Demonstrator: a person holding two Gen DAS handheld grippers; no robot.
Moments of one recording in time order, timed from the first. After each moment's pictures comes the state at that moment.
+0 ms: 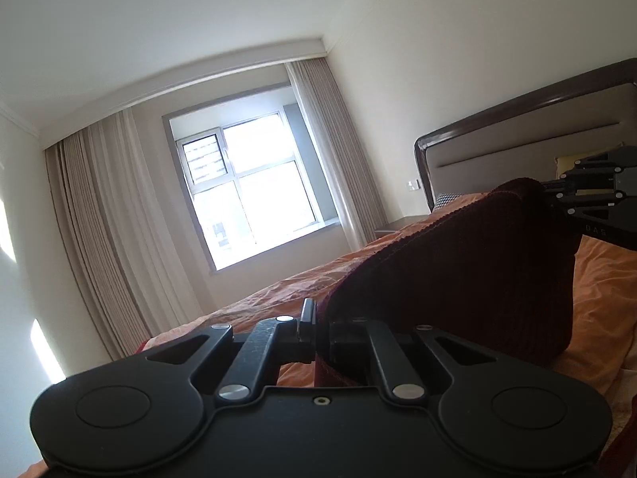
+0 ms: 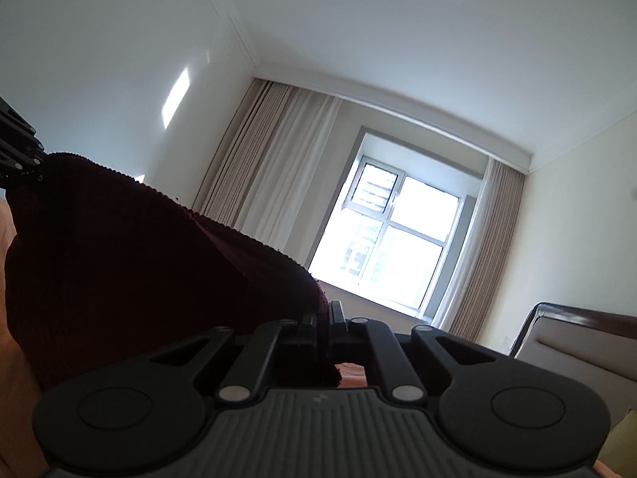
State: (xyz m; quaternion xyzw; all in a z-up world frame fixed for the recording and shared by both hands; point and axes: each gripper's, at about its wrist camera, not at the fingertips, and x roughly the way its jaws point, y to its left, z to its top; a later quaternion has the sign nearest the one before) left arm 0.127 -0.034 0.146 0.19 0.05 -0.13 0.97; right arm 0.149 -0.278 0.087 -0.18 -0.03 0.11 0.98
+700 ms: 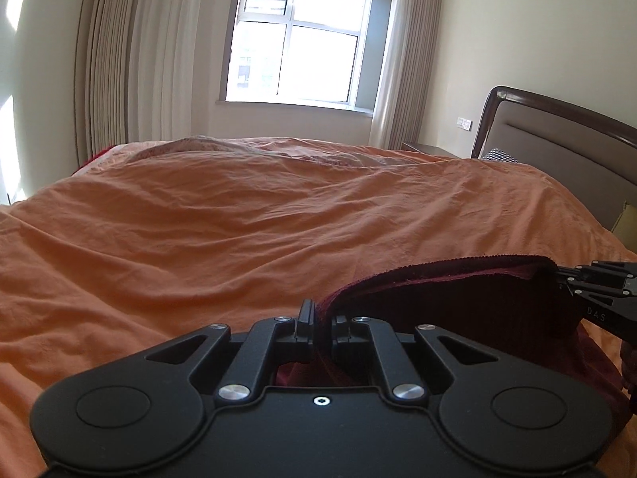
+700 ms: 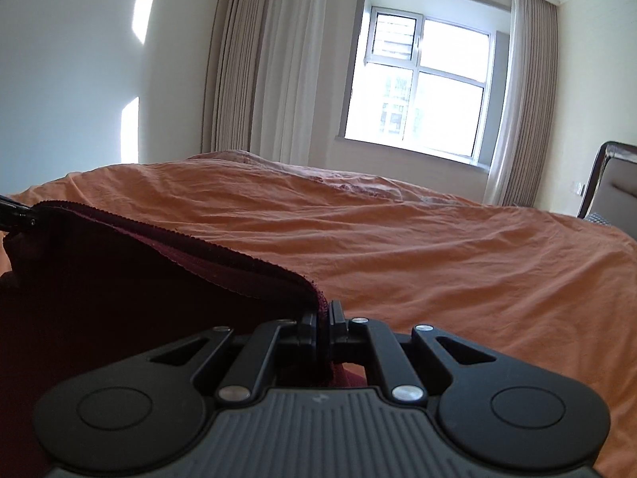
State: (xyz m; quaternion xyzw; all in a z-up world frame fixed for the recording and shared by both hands) left arm 0.396 0.029 0.045 -0.04 0.26 -0.10 0.96; right arm 0.394 -0.262 -0.009 -0.08 0.20 0.15 0.97
